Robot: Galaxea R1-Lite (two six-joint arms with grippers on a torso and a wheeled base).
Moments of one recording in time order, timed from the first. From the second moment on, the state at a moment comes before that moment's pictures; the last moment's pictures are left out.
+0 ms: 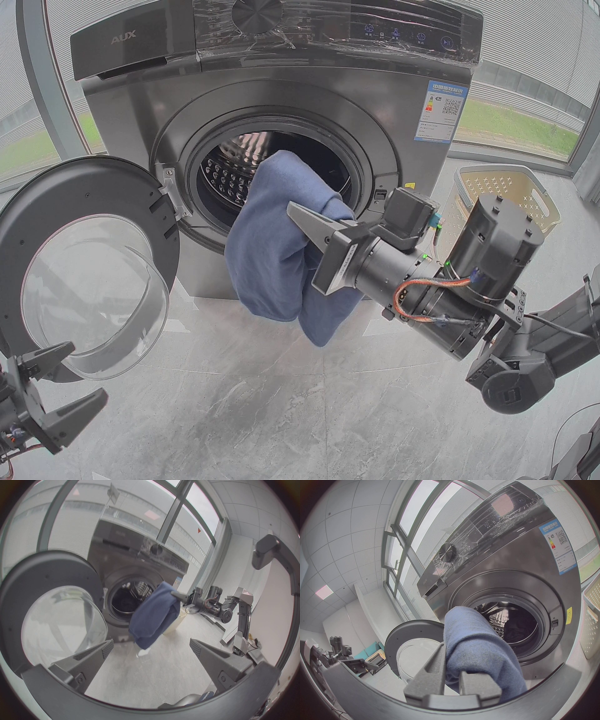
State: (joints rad) left arm -0.05 0.65 -0.23 -0.36 -0.56 -0.13; right arm 0.86 1.85 -0.89 -1.22 -0.04 0.25
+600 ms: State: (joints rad) left arm -0.19 1.23 -0.23 -0.72 -0.57 -0.09; right arm 0.82 1.87 -0.97 -1.21 -0.04 0.24
